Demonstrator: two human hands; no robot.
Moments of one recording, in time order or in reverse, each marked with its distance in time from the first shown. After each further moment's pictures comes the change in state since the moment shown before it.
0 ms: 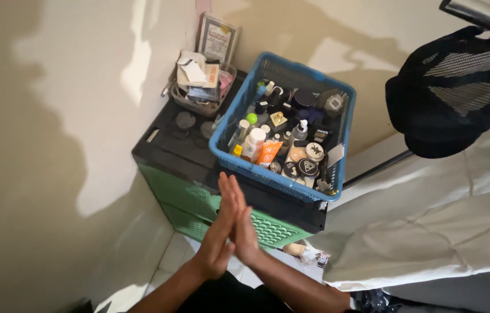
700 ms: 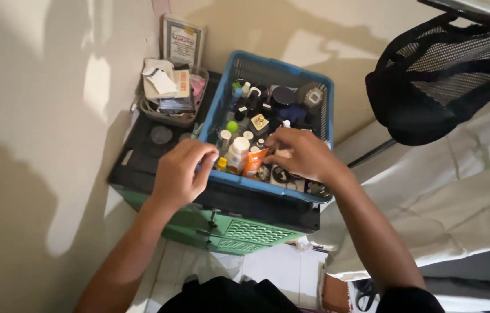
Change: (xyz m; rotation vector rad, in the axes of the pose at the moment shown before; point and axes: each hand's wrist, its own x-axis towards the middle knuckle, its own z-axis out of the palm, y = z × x) left_hand 0.181 -0.050 -0.059 0.720 -0.107 0.209; right_hand 0.139 -0.091 -0.171 -0.966 -0.154 0.119
